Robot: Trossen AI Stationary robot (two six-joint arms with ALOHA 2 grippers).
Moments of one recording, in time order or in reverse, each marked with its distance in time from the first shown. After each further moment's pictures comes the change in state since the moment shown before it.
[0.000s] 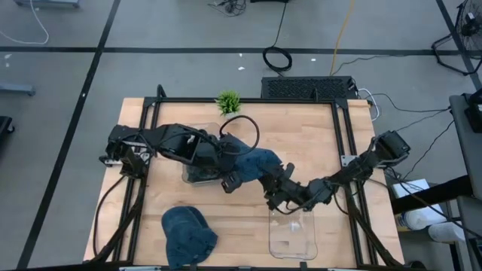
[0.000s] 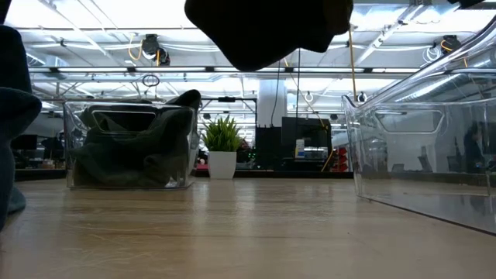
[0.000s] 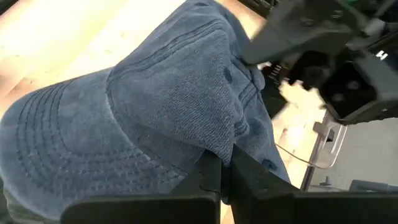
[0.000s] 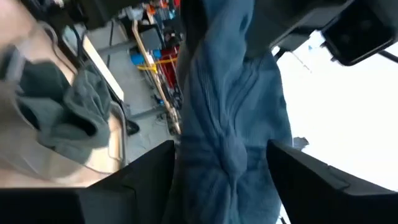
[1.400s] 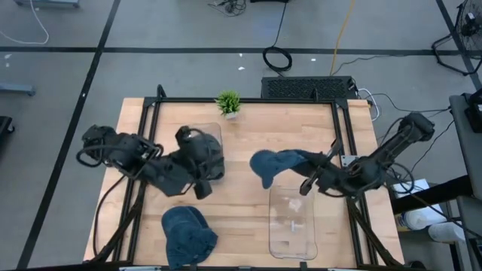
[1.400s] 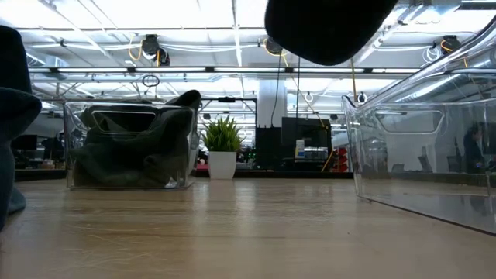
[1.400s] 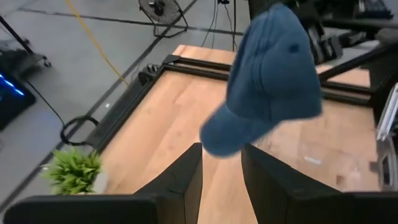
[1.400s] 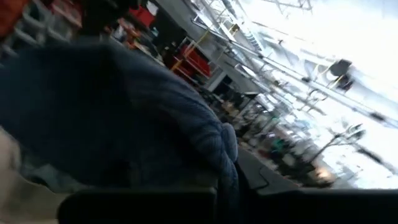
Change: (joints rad) left arm -0.248 -0.147 -0.006 0.035 -0.552 0.255; right arm 0.179 -0.530 0.003 -0.435 0.205 0.465
